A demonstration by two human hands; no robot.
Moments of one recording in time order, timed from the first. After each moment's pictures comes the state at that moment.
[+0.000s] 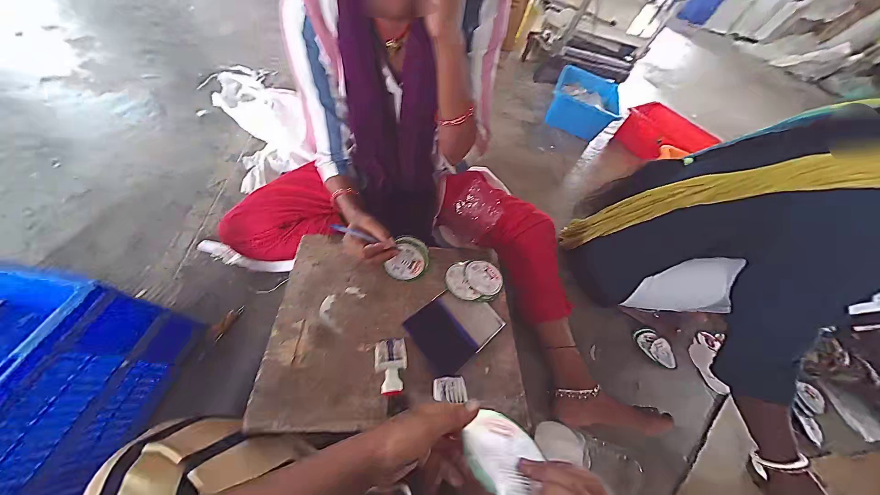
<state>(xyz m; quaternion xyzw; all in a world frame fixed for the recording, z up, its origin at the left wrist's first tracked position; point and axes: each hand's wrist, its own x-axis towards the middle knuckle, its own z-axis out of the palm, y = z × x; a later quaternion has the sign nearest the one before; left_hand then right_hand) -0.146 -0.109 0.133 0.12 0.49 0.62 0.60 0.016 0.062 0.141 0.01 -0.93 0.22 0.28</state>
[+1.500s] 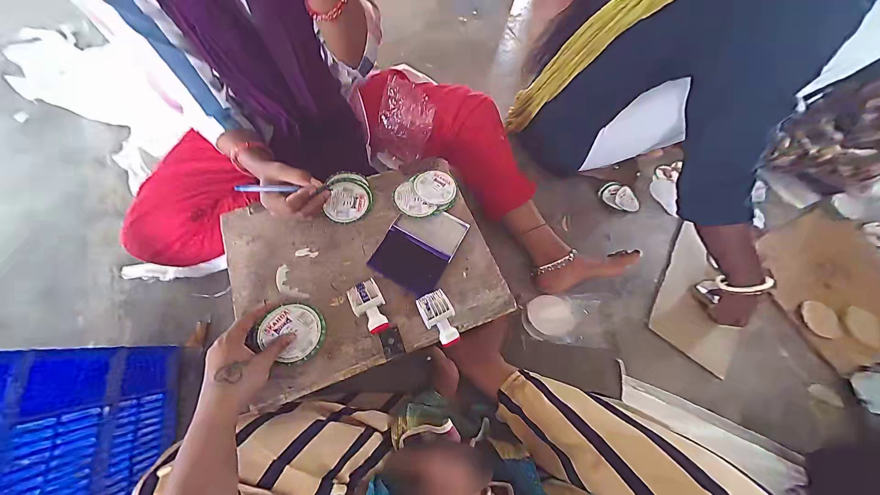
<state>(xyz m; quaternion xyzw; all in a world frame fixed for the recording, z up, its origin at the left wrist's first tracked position) -0.224 -0.263 0.069 0.13 0.92 0.35 0.13 0.049 -0.089 0.030 -0.09 -0.80 0.46 -0.37</state>
